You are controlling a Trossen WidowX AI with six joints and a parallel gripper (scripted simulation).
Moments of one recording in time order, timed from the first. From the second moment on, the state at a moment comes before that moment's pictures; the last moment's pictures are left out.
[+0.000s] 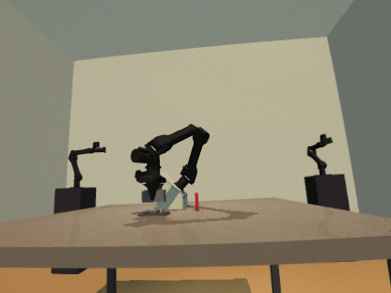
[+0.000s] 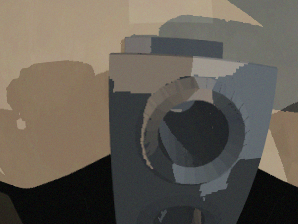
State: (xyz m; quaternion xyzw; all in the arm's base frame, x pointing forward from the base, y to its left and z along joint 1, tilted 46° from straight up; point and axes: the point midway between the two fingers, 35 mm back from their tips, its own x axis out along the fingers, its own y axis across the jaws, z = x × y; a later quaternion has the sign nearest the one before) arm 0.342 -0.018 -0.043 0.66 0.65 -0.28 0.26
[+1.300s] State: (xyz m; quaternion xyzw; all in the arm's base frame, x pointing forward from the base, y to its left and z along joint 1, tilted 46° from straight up) arm 0.342 0.001 -0.065 0.66 0.65 -0.27 0.26
